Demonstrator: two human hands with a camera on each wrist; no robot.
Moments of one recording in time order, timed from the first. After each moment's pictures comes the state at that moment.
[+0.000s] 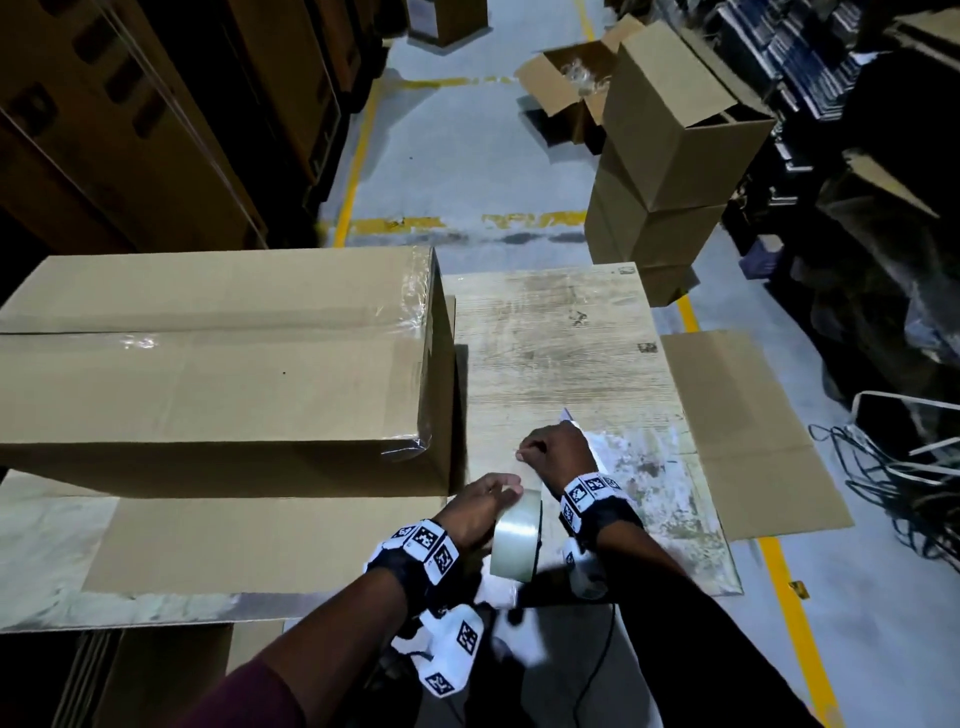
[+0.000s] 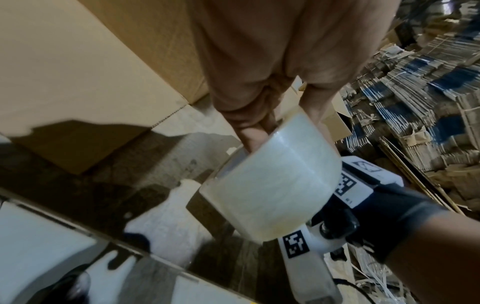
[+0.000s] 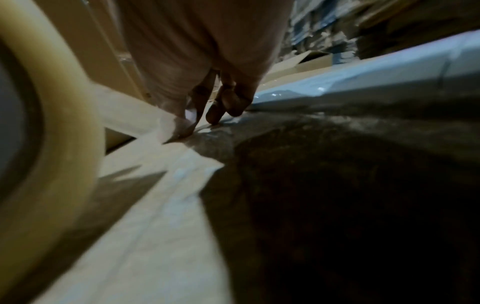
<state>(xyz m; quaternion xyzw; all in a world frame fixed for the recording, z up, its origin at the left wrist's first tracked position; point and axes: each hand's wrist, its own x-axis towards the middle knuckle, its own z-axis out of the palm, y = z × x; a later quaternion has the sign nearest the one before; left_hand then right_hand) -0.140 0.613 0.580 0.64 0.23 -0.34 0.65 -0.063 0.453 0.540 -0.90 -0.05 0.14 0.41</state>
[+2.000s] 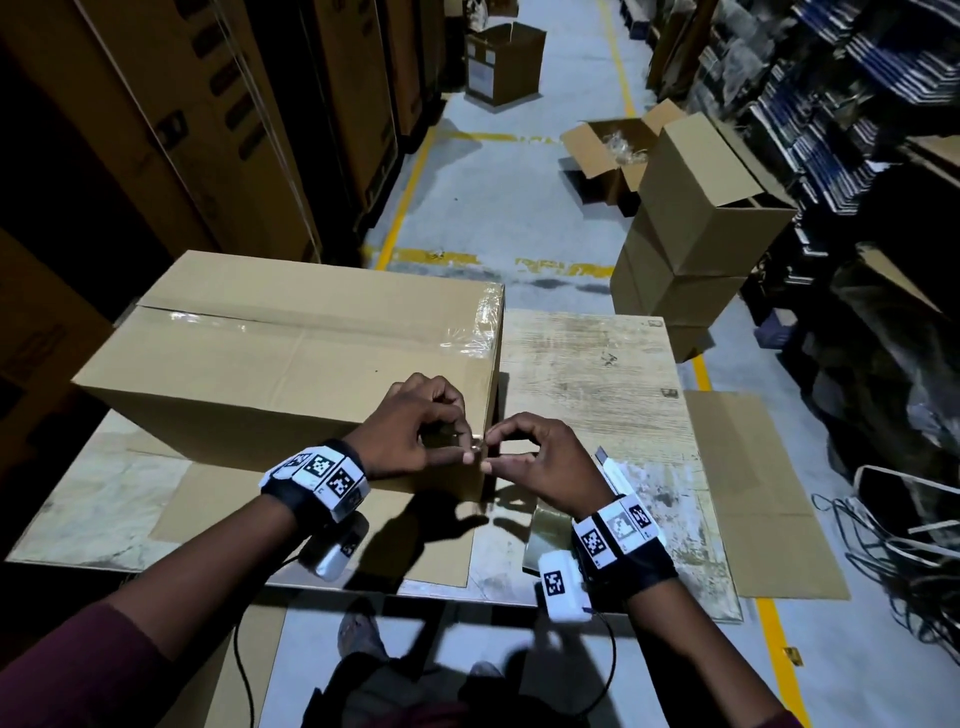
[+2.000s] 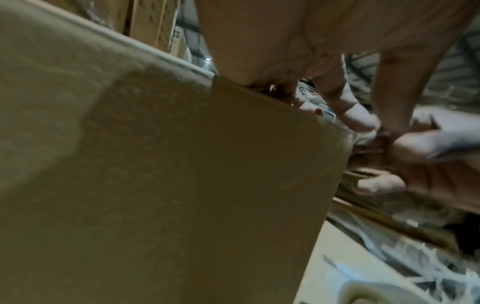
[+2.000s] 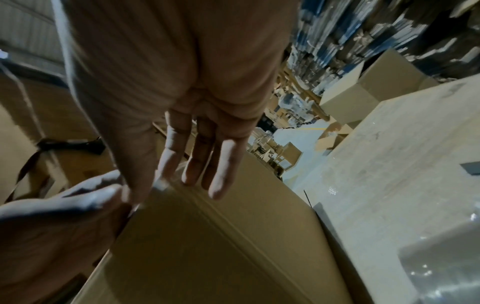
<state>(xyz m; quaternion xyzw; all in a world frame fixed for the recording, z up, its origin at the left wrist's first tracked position) -0.134 0.764 0.744 0.93 -0.22 -0.02 0.29 -0.133 0.520 0.718 -0.75 -0.19 0.15 0.62</state>
